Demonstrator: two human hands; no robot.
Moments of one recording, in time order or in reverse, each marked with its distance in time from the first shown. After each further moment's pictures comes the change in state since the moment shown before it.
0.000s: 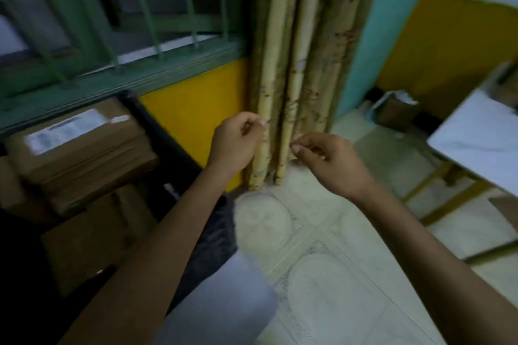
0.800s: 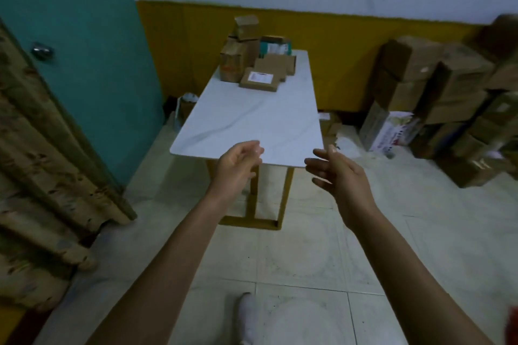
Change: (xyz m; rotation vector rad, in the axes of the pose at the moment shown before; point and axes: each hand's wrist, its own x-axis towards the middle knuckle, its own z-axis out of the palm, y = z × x) left_hand -0.102 0.228 0.594 -0.414 -0.845 -0.049; right_hand -0.300 0.373 -0.394 0.701 0.950 0.637
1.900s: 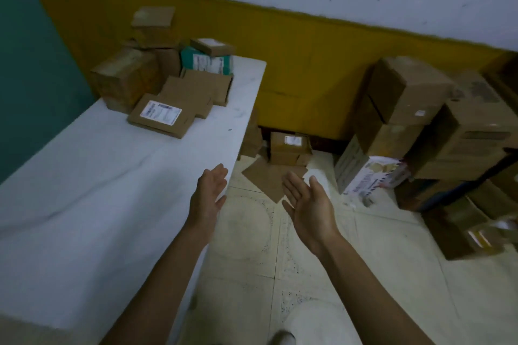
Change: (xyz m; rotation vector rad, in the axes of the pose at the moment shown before) left_hand 0.504 -0.071 0.339 -0.288 0.243 -0.319; right_hand 0.576 0.015 -0.267 0.328 -0.223 0.329
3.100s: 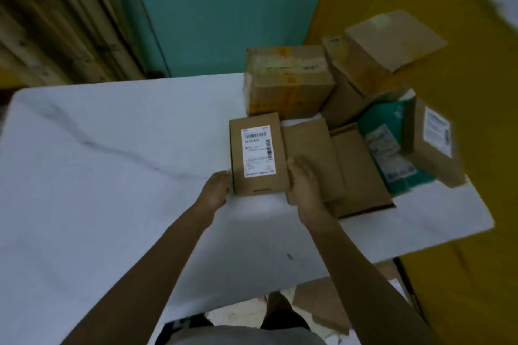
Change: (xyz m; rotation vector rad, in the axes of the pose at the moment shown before) left_hand 0.351 0.055 -0.086 -0.432 0.998 -0.274; right_hand 0.509 -0.011 0.248 -0.825 -0.649 0.485
